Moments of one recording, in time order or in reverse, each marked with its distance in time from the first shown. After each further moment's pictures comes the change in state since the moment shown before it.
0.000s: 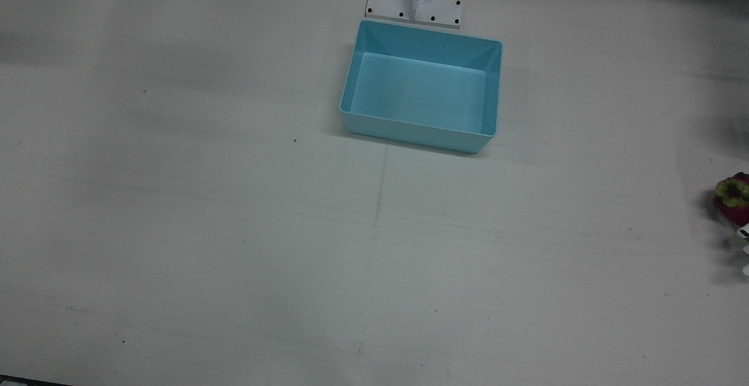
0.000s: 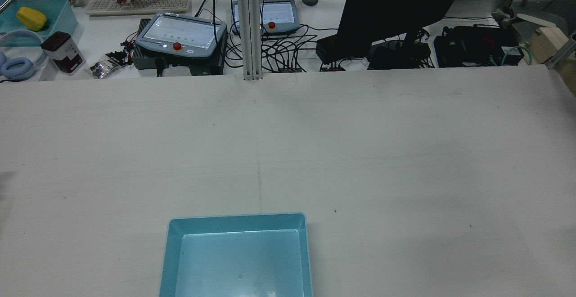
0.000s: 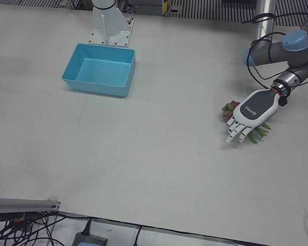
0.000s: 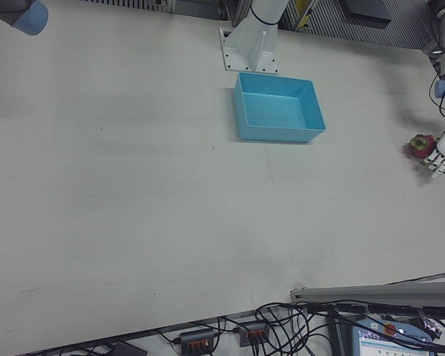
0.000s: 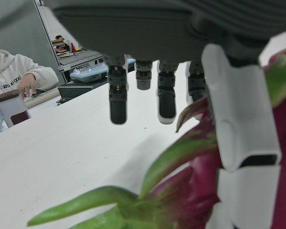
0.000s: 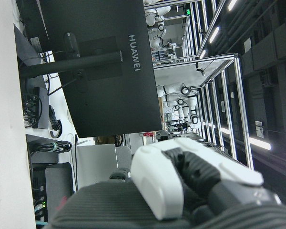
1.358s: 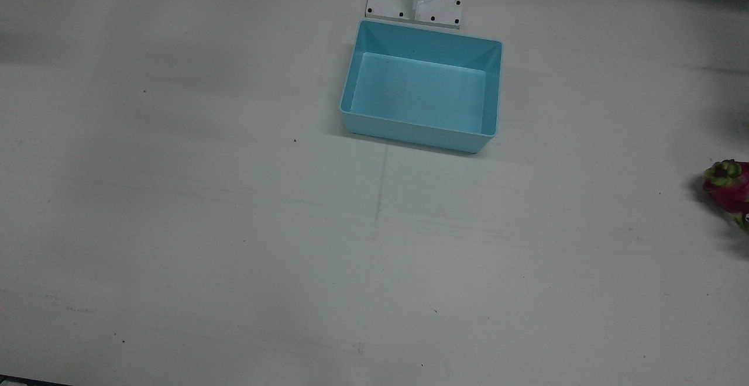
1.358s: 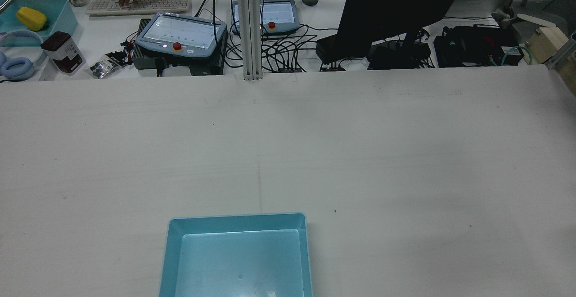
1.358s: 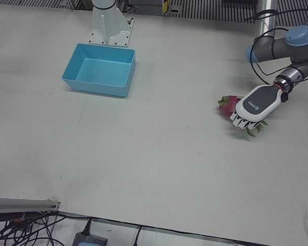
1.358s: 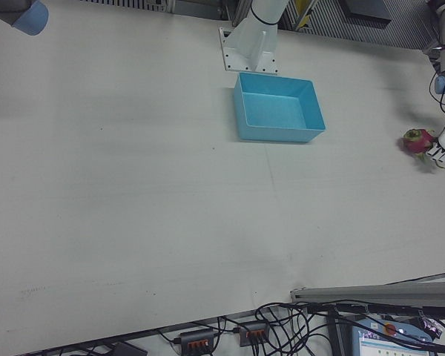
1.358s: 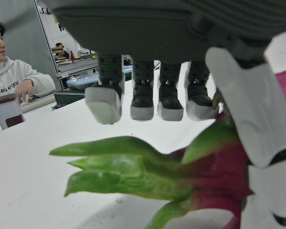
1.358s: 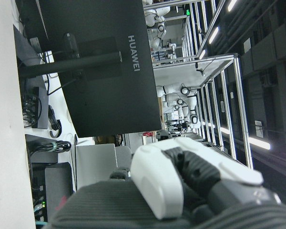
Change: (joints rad) left arm -0.009 0.062 -0.016 -0.105 0.005 -0.074; right arm 0.000 0.000 0.002 0.000 0.000 0.000
